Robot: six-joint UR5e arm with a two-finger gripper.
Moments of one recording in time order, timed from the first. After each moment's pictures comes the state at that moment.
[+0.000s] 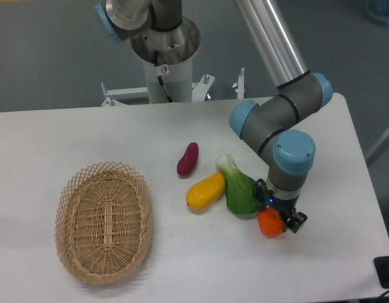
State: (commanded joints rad) arm 2.59 -2.18 -1.53 -0.86 1.54 1.46
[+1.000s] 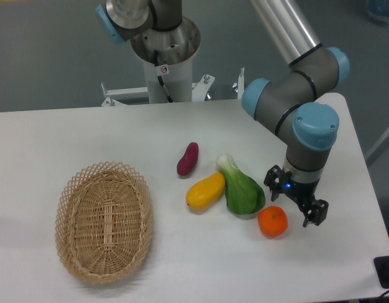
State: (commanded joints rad) arm 2.63 -2.09 -1.43 -1.05 1.49 1.51
